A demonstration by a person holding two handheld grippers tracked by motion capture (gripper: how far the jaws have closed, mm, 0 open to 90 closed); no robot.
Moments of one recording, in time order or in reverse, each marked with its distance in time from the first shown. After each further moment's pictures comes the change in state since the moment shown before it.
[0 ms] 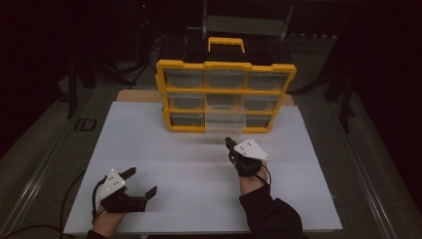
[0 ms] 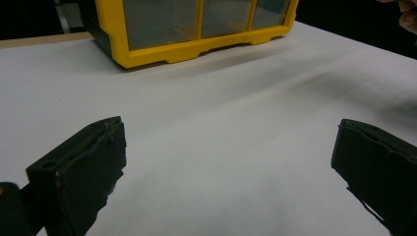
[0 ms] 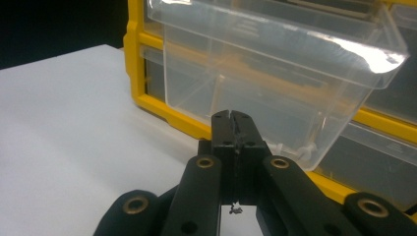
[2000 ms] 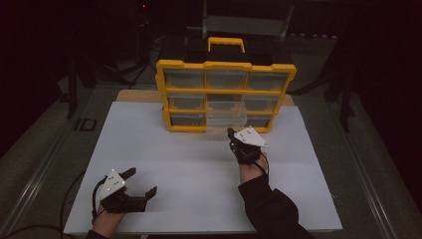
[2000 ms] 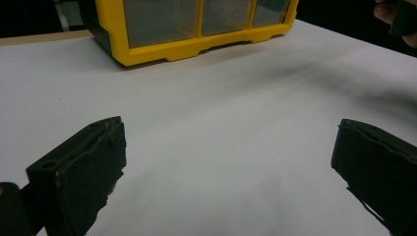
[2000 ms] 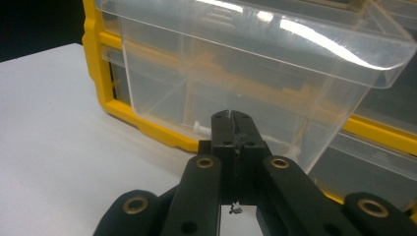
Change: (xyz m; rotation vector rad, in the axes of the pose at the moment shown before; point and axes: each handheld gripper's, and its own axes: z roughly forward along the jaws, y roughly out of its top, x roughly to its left) left arm 0.001 -0.001 0.001 0.006 0.003 -0.001; right arm -0.017 0.009 0.027 0.024 -0.053 0.023
